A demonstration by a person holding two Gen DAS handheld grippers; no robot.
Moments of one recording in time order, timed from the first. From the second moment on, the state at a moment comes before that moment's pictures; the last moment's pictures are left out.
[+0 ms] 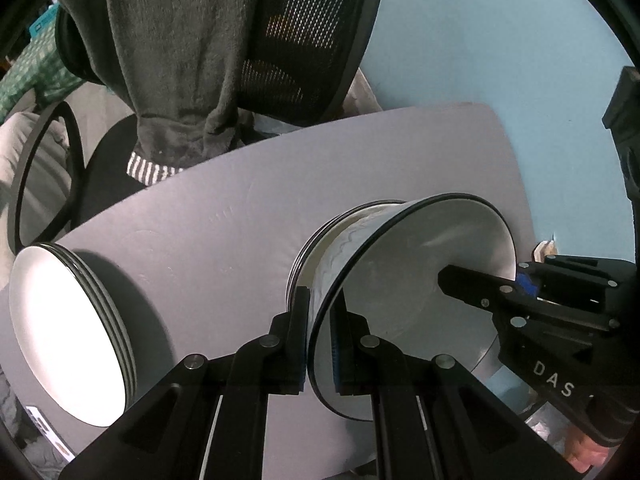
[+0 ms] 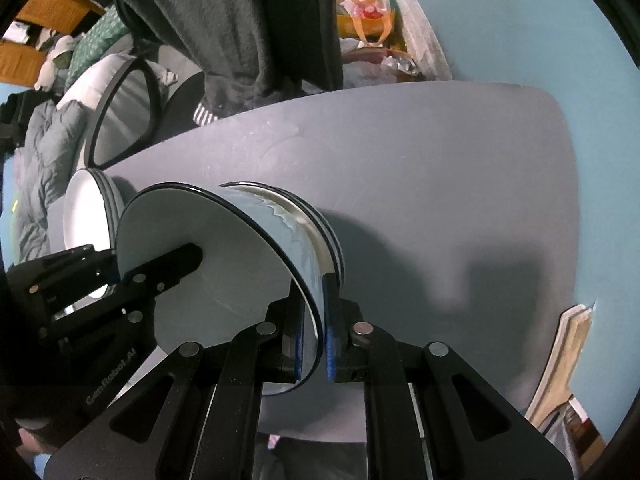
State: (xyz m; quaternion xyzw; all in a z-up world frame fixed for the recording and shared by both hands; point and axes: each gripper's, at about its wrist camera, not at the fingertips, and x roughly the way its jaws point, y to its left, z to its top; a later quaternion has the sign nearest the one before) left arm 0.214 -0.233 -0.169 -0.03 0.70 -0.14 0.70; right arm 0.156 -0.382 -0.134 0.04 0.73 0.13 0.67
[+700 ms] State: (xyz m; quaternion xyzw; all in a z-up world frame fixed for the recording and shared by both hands) left arm 0.223 -0.225 -0.164 -0.08 0.74 -0.15 0.65; right arm 0.154 -0.377 -0.131 0.04 0.72 0.12 0.68
